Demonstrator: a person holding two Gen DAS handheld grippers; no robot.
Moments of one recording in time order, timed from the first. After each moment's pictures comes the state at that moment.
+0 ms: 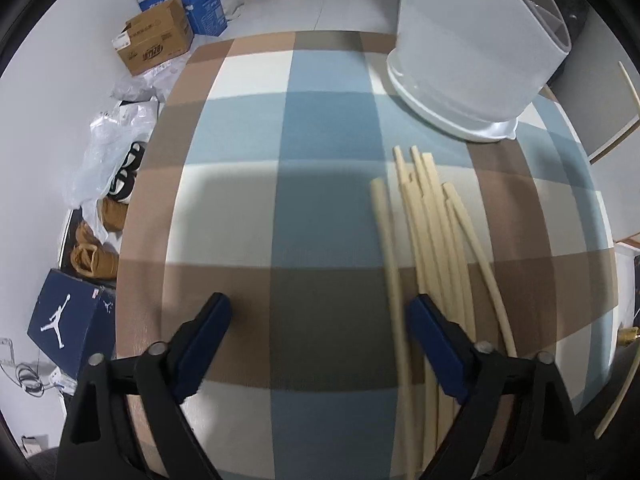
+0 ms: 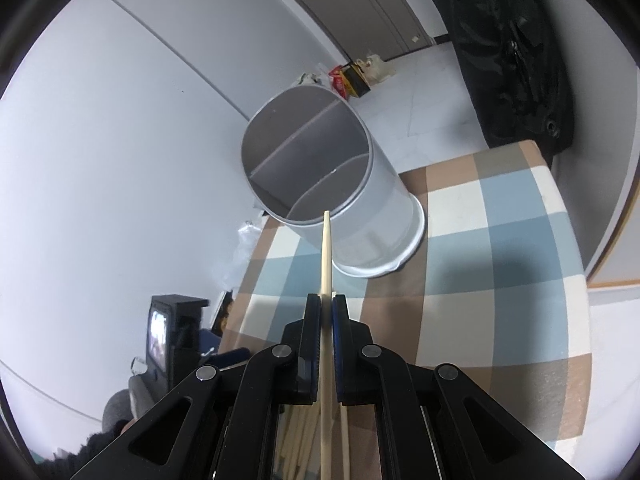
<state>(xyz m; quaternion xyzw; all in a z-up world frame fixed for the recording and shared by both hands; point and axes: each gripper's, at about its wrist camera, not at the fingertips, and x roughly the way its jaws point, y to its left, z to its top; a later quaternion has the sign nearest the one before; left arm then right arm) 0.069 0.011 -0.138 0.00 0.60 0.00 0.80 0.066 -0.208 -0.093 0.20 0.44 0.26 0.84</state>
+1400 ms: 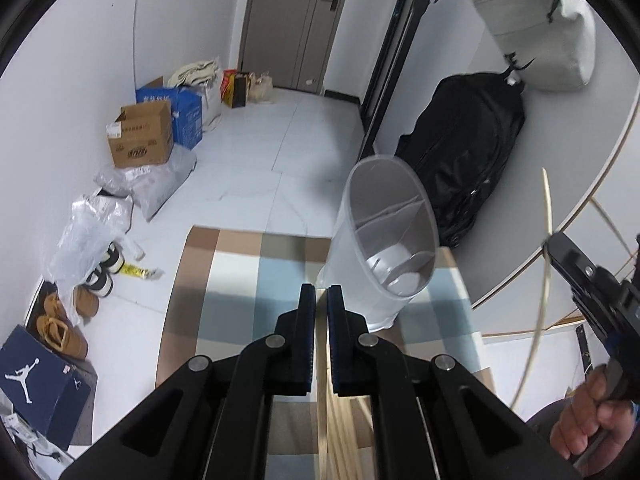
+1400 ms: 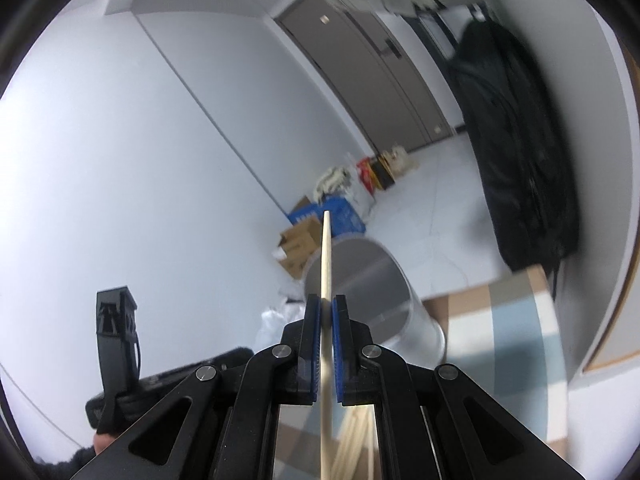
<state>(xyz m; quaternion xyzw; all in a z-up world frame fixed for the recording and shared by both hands) 0.073 0.027 -0.002 -0.10 0.41 -0.08 0.90 0.066 -0.222 -0.003 0.22 0.27 0.27 0.90</state>
